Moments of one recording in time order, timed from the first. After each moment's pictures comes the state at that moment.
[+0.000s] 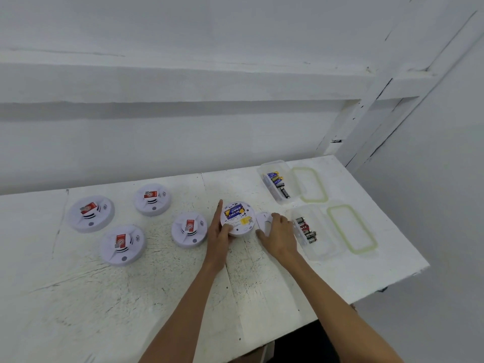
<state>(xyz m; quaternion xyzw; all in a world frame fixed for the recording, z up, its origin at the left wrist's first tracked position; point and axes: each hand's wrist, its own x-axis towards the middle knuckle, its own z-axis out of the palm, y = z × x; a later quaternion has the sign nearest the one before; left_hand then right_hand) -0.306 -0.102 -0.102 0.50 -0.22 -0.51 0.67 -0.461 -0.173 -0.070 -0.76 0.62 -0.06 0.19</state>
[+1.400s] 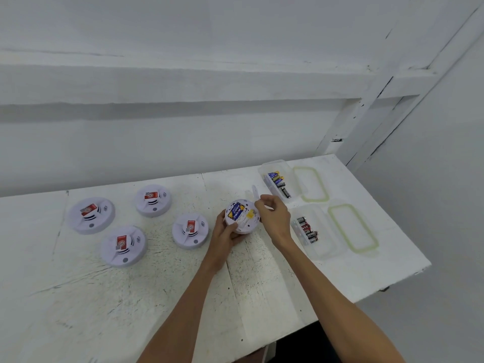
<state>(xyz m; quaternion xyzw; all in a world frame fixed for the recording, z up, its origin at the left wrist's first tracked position) -0.300 -0.110 -0.111 0.49 -0.25 -0.56 0.62 -0.427 -0.182 -0.030 -0.56 0.59 -0.37 0.44</state>
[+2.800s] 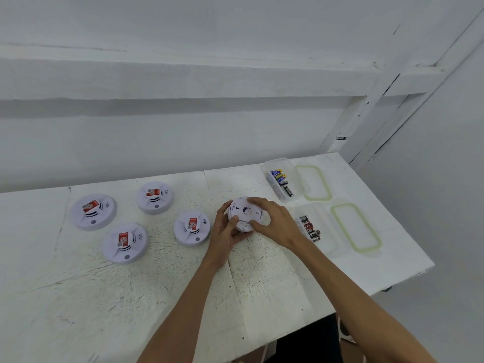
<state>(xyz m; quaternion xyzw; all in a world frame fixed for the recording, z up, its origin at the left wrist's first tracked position) -0.300 -0.105 -0.096 0.44 -0.22 -0.57 0.66 -0.456 -0.197 -0.045 -0.87 0.39 -0.16 0.25</state>
